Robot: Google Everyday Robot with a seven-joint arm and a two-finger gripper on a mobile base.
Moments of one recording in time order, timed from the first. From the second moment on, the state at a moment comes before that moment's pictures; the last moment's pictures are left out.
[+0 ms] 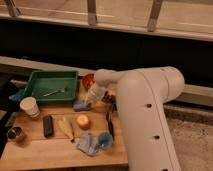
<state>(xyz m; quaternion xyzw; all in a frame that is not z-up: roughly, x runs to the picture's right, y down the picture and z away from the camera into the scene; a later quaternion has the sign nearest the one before) -0.089 0.089 0.907 -0.39 0.09 0.70 0.59</state>
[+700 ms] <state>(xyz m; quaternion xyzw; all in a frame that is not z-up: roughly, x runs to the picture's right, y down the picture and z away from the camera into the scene) -0.075 0.037 0.869 -0.35 0.05 0.70 0.61</state>
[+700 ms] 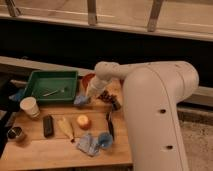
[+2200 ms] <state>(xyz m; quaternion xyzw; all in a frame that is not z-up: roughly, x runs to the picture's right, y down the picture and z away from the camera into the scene) 0.021 0.074 0.743 -0.39 0.07 0.62 0.67</state>
